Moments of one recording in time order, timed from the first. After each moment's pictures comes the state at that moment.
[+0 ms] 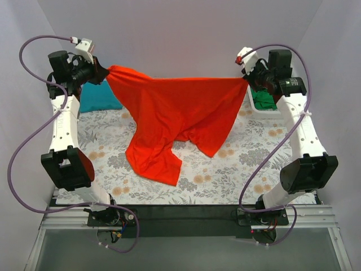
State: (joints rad) left arm 0.22 1.66 1.71 -0.41 0.70 0.19; right arm 0.13 1.58 1.70 -0.71 -0.29 -0.72
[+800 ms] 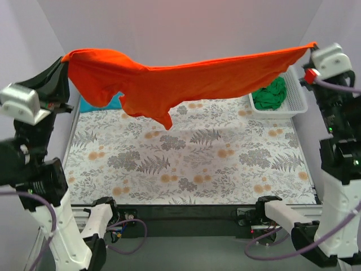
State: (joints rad) left arm 0.22 0.90 1.69 -0.10 0.52 -0.05; right arm 0.13 1.06 1.86 -0.49 -0.14 -0.66
